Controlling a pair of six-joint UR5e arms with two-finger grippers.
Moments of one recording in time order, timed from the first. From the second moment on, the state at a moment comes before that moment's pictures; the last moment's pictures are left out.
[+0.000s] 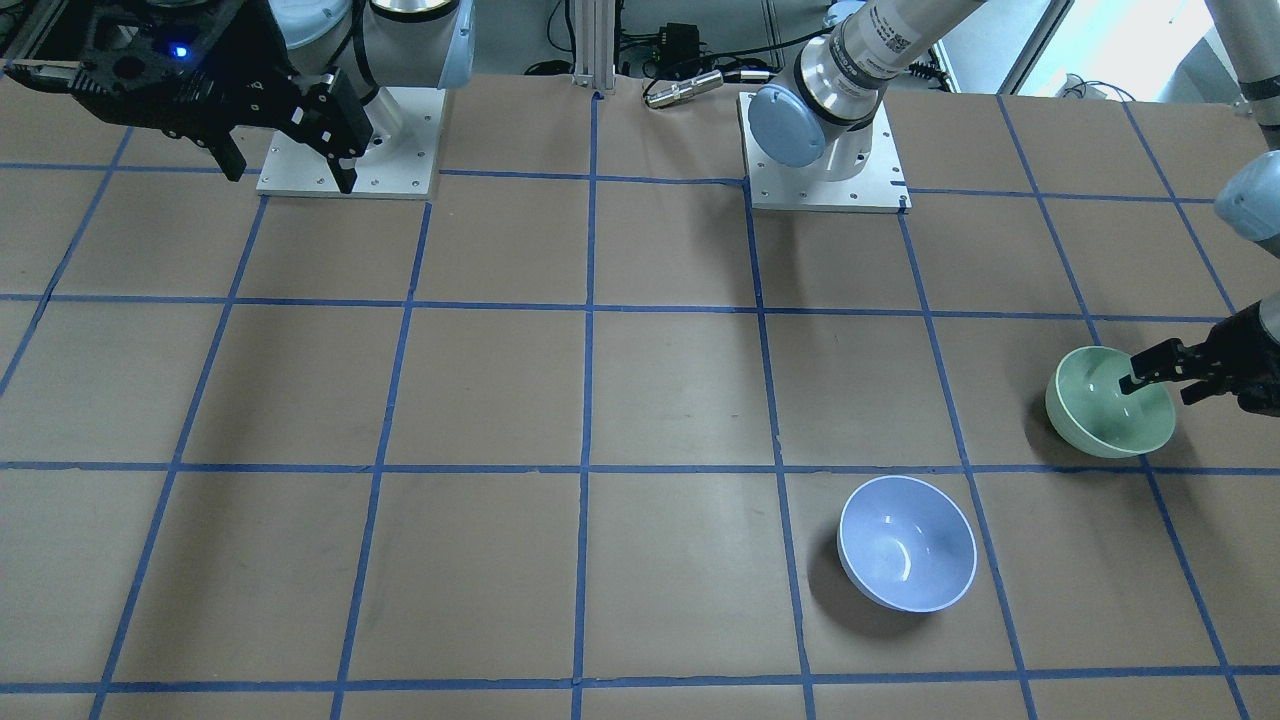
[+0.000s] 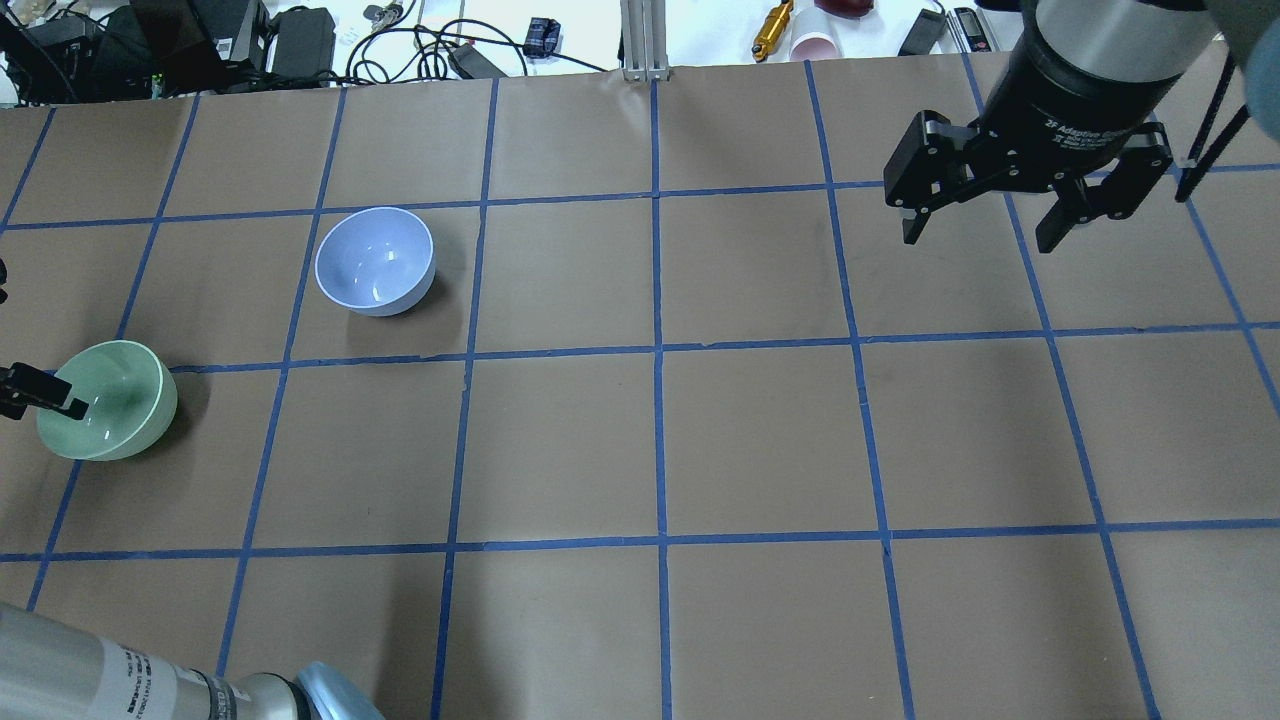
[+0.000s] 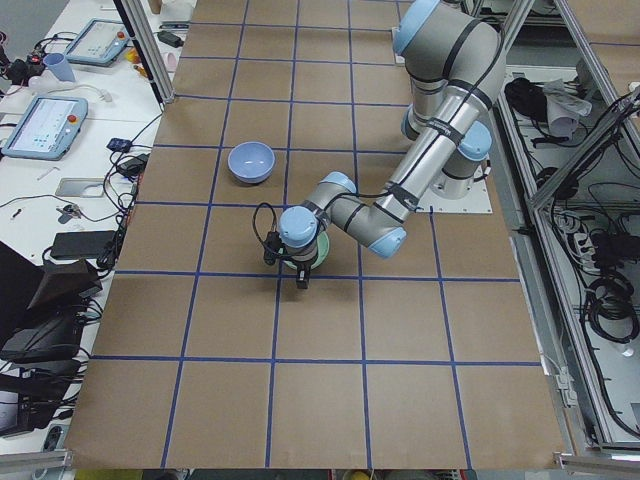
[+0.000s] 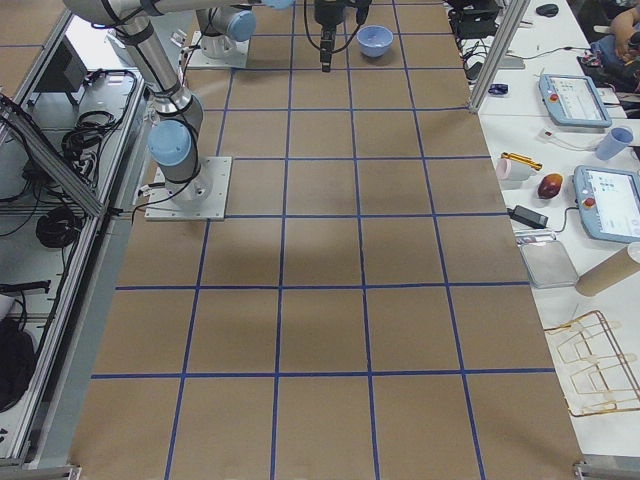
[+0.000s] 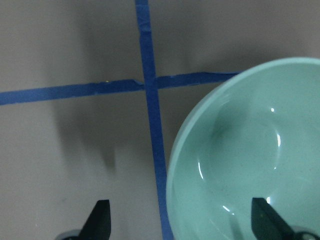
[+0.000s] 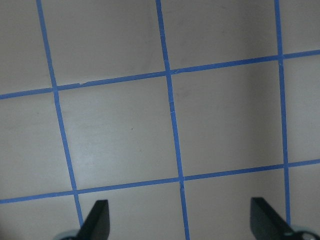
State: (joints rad) left arm -0.69 -2.01 -1.73 -1.11 1.53 0.97; right arm 1.58 -1.67 1.55 -1.46 -1.56 0.13
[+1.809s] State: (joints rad) left arm -0.69 -2.05 -1.73 -1.11 1.50 0.96; right arm 1.58 -1.67 1.55 -1.46 -1.56 0.13
